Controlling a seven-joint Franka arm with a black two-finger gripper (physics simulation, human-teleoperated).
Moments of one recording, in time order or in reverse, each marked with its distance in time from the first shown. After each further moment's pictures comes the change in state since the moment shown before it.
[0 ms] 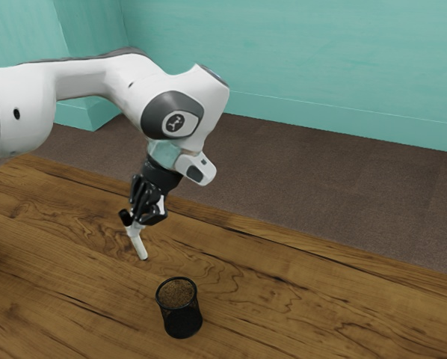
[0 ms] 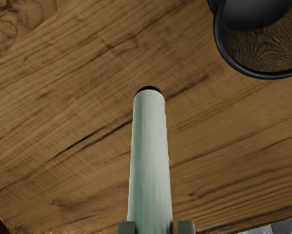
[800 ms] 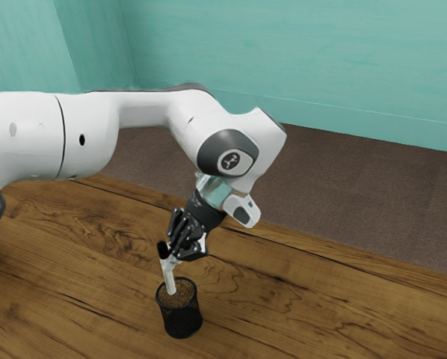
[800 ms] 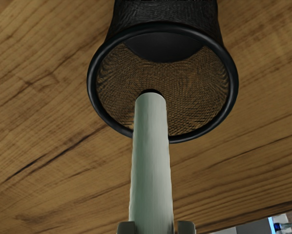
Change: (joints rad) arm -0.079 0.187 -0.069 0.106 -0.050 -0.058 -0.075
